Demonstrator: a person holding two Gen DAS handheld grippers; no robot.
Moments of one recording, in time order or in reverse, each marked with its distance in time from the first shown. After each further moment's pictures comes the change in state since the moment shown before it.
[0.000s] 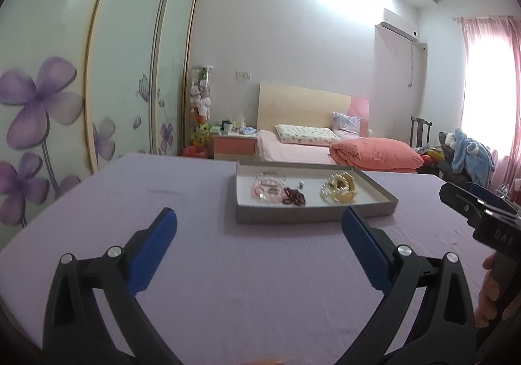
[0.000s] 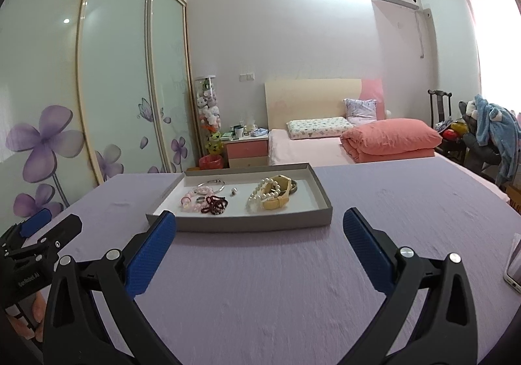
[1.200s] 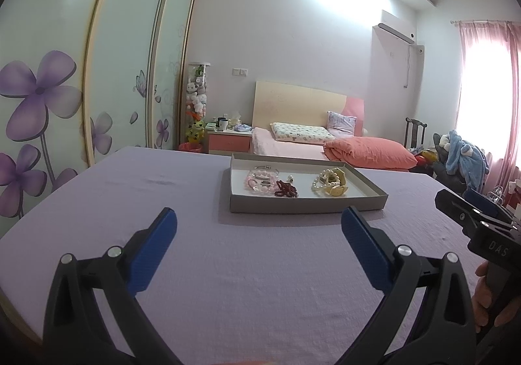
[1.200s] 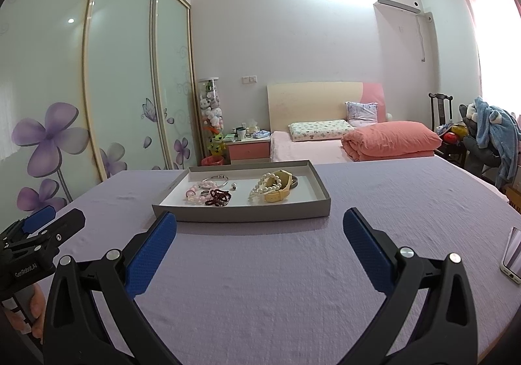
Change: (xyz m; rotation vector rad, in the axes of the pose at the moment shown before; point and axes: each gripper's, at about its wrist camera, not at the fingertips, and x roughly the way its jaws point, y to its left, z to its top) left arm -0.012 -0.003 -0.008 -0.010 0.003 -0.025; right arm -0.018 -0.001 -0.016 0.002 -0.011 0.020
